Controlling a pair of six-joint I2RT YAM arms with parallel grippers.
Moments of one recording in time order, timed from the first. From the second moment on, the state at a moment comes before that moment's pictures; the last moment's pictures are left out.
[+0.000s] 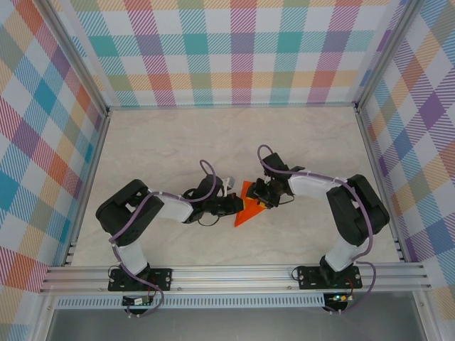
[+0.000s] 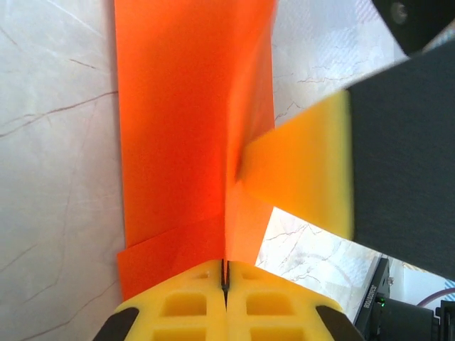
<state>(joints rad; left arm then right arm) -0.75 1.77 0.67 0.44 0.44 -0.91 0.54 1.66 0.89 -0.40 -0.36 0.94</state>
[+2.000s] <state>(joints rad) -0.70 1.80 0.63 0.59 0.54 -0.92 0.51 1.71 0.88 -0.34 -0.46 0.81</state>
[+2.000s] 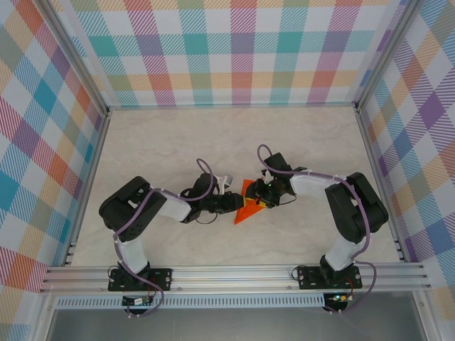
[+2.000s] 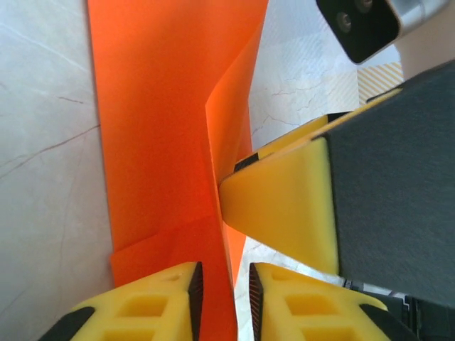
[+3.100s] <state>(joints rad) -0.72 1.70 0.67 0.44 0.54 -0.89 0.51 1.74 0.94 -0.41 -0.45 0.84</state>
